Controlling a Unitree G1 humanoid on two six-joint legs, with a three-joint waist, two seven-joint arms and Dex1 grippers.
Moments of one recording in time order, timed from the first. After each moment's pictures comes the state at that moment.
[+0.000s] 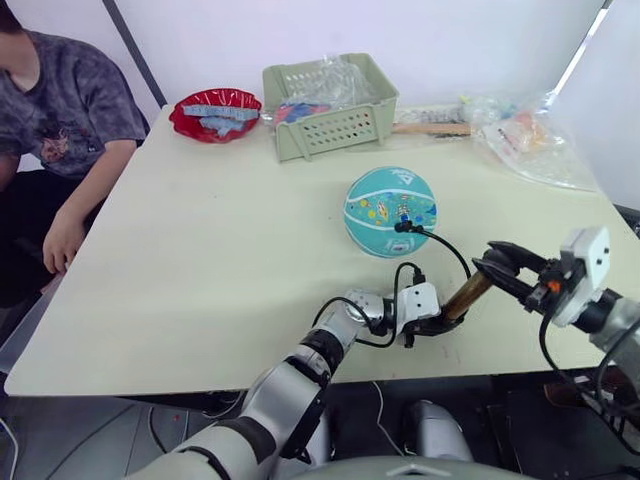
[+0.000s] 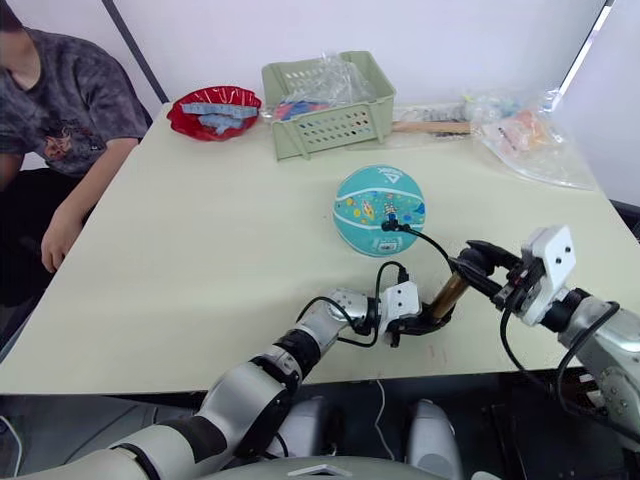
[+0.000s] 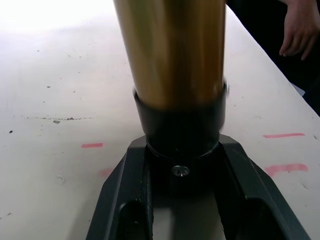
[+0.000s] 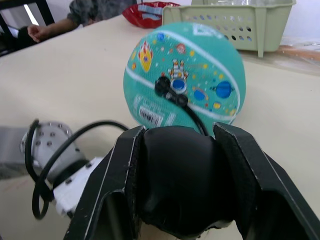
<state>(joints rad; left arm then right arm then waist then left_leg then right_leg) -0.70 -0.11 -0.36 1.13 0.23 -0.43 -0.91 0.05 -0.73 -0.33 -0.52 0.80 0.56 0.65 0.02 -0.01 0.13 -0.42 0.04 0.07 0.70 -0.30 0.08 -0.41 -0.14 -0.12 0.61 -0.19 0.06</state>
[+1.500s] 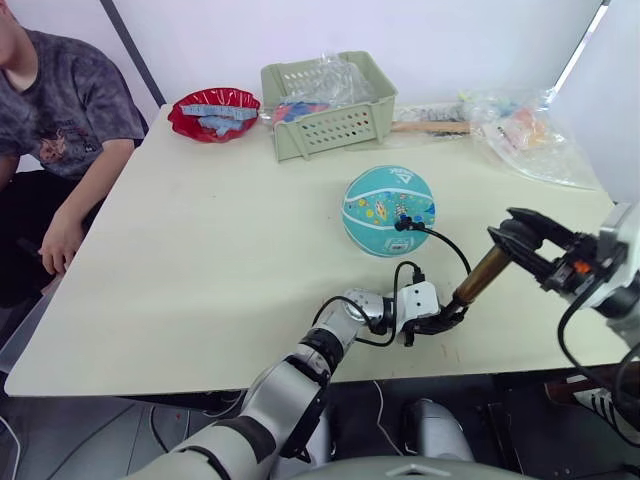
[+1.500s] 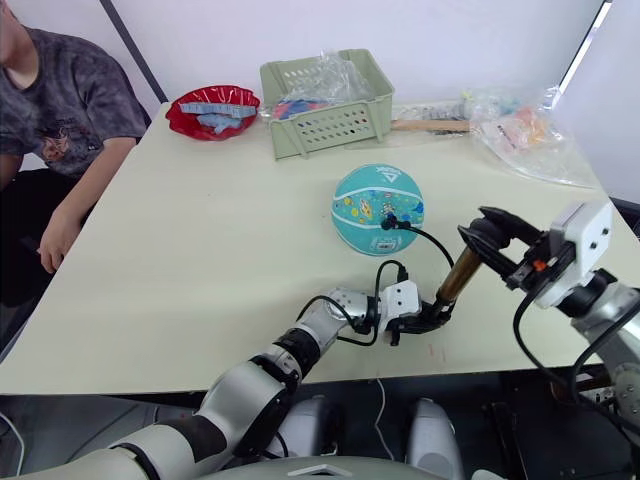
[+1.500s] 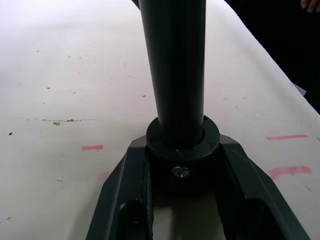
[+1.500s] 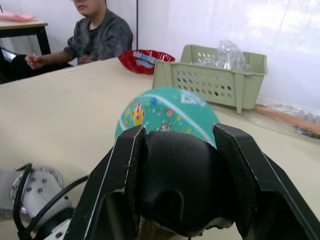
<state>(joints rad) -0.70 -0.10 -0.36 1.13 0.23 -0.43 -0.91 0.12 -0.62 -0.27 -0.58 0.66 0.34 0.64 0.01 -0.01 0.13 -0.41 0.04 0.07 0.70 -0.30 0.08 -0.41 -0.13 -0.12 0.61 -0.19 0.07</state>
